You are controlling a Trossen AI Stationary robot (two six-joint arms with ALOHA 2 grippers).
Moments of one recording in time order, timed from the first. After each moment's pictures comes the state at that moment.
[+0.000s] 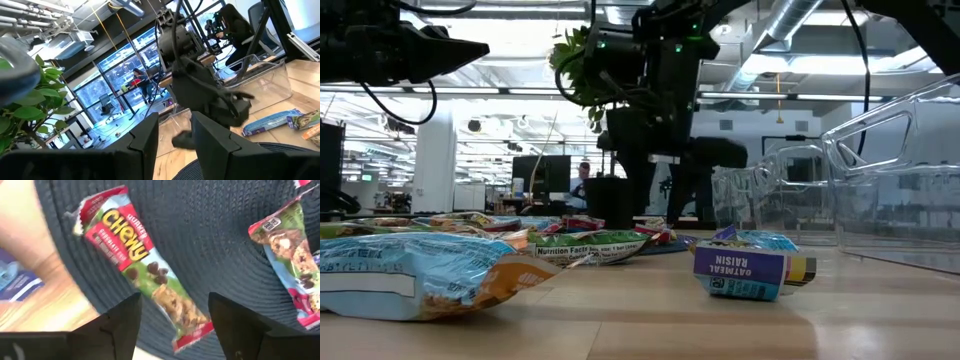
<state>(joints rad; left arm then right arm) 0.02 0.03 0.04 0.18 -0.07 0.53 0.00 2.22 1.74 -0.93 0.11 -0.97</state>
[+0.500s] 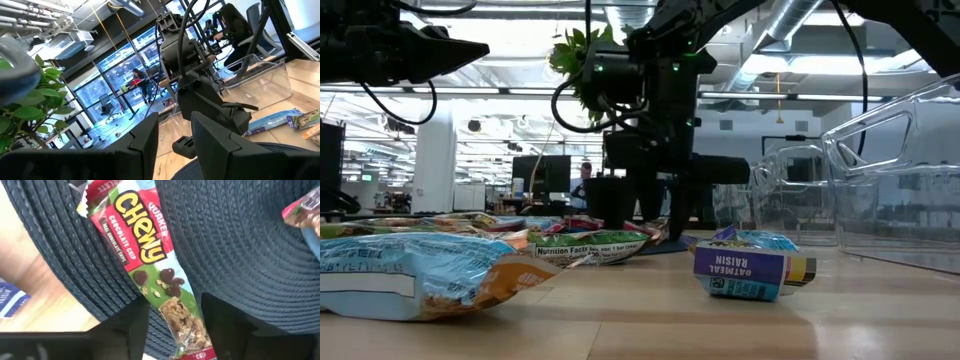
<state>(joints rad) 0.02 0.03 0.04 0.17 -0.07 0.53 0.00 2.25 1.73 -0.97 0.13 -0.85</state>
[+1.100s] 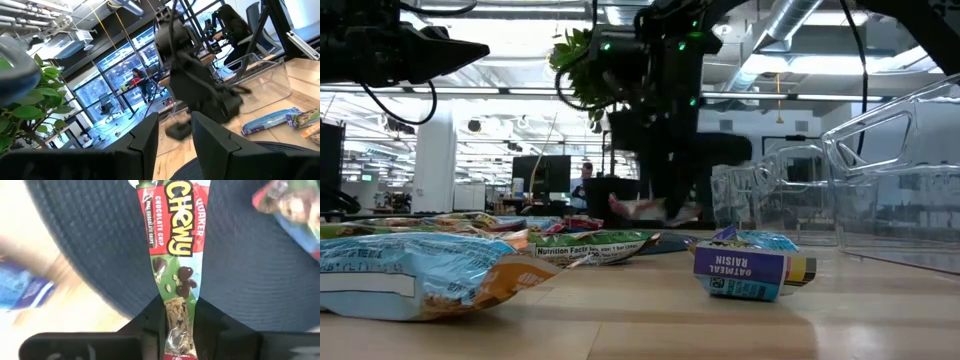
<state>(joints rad) 0.02 0.03 0.04 0.17 -0.07 0.54 0.00 2.18 1.74 -1.05 0.13 -0.75</state>
